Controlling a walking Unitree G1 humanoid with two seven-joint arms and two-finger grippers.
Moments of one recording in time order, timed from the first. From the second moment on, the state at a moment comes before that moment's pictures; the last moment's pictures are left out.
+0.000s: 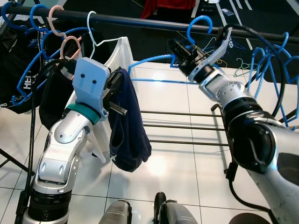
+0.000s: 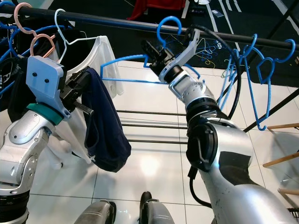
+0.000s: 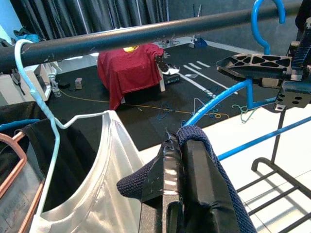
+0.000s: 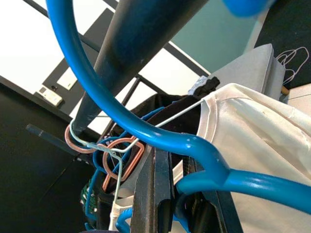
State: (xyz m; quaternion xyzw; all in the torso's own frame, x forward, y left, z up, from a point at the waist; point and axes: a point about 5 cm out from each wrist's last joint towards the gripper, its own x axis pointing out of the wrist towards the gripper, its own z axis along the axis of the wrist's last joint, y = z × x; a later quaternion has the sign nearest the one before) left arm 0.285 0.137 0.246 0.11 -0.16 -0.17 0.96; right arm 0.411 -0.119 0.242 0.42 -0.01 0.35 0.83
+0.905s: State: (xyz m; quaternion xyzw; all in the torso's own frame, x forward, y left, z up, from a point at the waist) left arm 0.284 0.116 0.243 0.08 -0.17 -0.19 0.96; right arm 0.410 -0.111 0.260 0.14 -0.13 0.35 0.92
